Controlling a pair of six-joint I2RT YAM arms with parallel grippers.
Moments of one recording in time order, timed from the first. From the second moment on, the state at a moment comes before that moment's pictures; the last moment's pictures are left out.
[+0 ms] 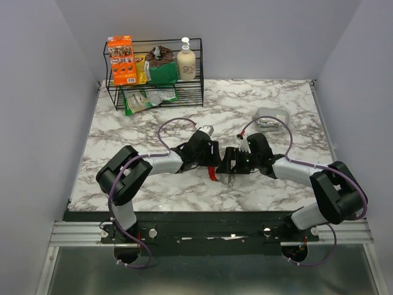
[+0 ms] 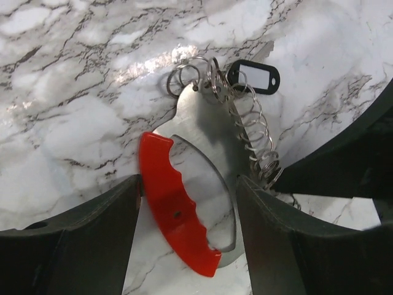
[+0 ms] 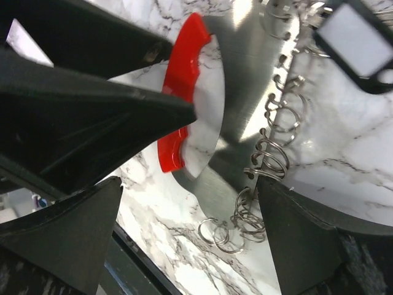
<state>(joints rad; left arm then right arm) -0.79 1.76 0.90 0.16 0.03 -0.63 0.49 1.48 0.61 0.07 -0.47 0.53</state>
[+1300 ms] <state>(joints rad) -0.71 1.58 1.07 -0.10 0.08 -0.50 0.56 1.29 0.63 -0.06 -0.42 0.53</state>
